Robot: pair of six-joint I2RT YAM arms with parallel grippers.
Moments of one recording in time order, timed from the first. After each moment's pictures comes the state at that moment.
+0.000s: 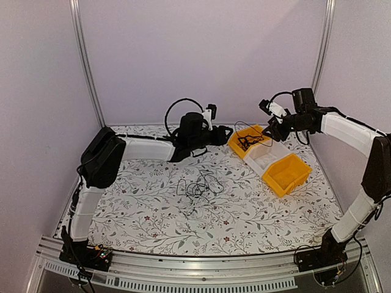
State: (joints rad) left arm -0.79 2.30 1.70 0.43 0.06 -0.45; right arm 0.24 1.64 1.37 -0.42 -0.32 -0.66
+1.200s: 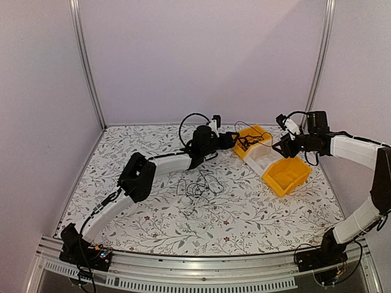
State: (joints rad) left arm -0.73 2.97 2.51 0.41 0.12 -0.57; right arm 0.12 1.47 0.97 -0.15 -0.38 -0.44
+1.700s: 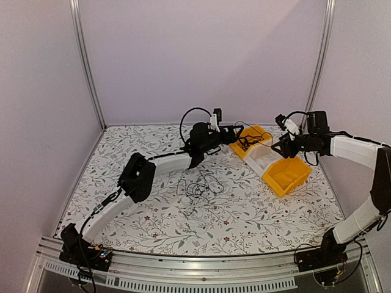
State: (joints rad) left arm -0.73 2.99 2.54 0.60 0.25 -0.61; right arm 0.12 1.47 0.97 -0.15 -0.42 -0.46
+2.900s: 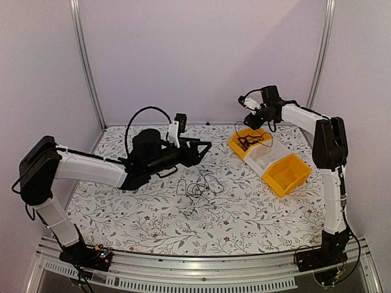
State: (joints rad) left arm -0.86 1.72 0.93 0.73 0.07 -0.41; right arm 0.26 2.26 2.00 -0.40 -0.14 -0.56
